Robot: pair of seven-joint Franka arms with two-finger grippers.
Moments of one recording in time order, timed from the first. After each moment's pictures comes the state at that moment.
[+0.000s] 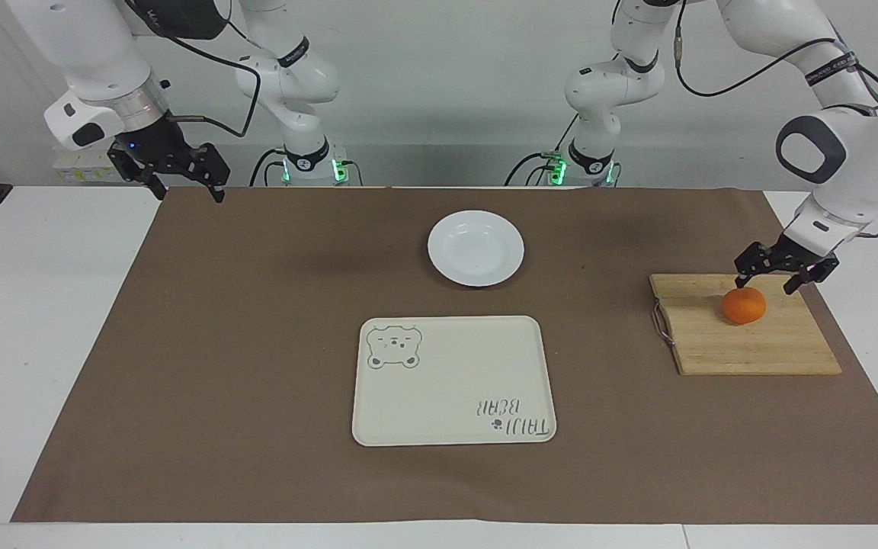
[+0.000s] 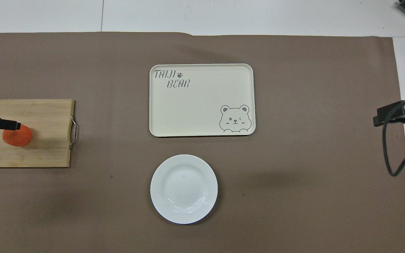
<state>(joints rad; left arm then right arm) 0.25 0.16 0.04 -2.07 -0.12 2.27 0.50 -0.10 0.02 0.06 -1.50 0.00 1.46 0.03</state>
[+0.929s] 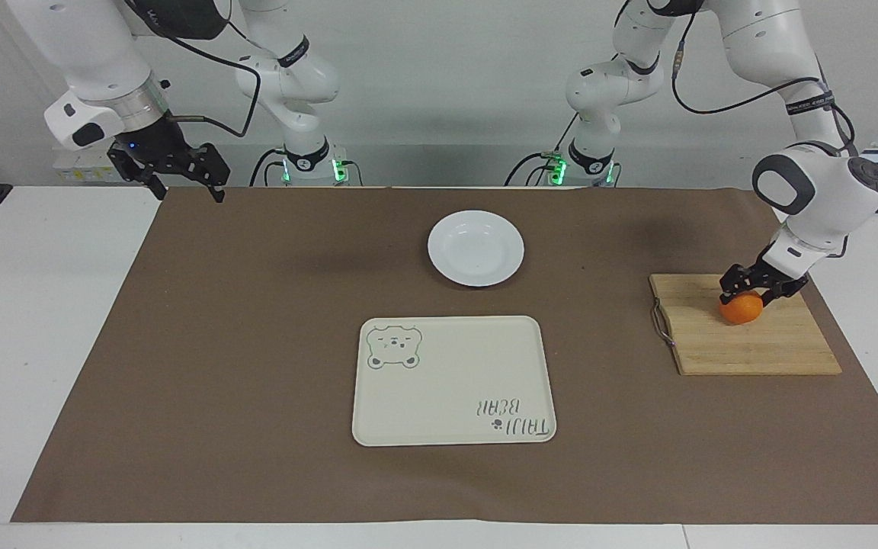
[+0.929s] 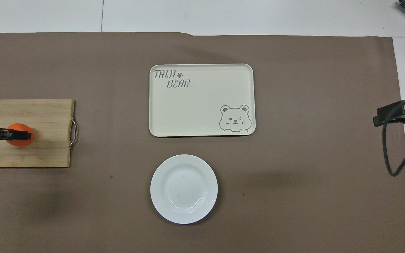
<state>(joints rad) 0.27 0.16 0.03 -2.10 -0.12 2.30 0.50 -0.10 0.02 0.06 -1.50 0.00 1.46 0.03</state>
